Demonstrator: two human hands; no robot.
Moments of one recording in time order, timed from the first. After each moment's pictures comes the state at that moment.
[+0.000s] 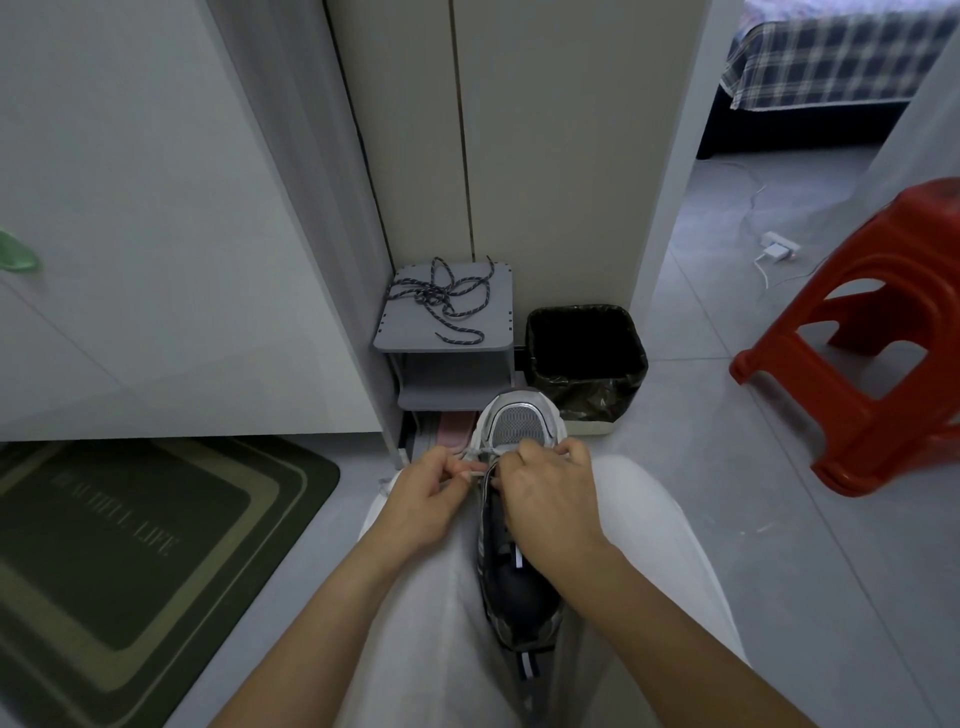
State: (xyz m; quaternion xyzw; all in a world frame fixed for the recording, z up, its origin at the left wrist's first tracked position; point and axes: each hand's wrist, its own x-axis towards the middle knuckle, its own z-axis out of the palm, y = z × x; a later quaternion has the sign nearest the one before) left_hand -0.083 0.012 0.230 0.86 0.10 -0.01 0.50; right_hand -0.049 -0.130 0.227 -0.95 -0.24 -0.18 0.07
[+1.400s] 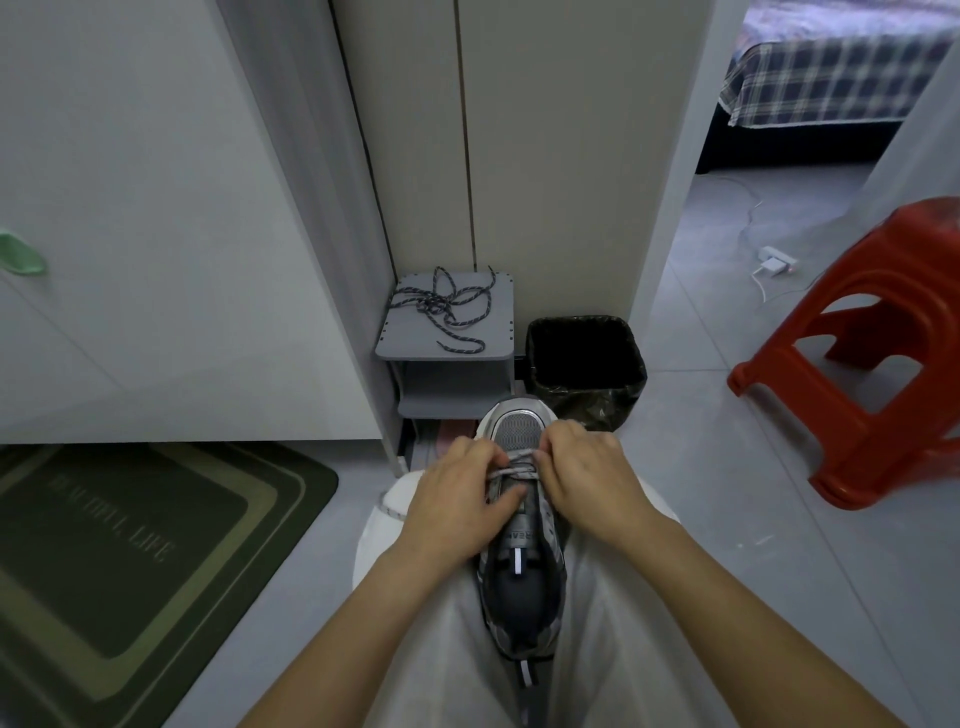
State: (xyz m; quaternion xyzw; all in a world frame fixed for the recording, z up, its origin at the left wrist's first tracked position) left_hand -0.072 -0.018 0.242 0.96 0.01 0.06 0.28; right_hand -0.016 -0.171 0.245 -0.94 -0.28 -0.04 0.20
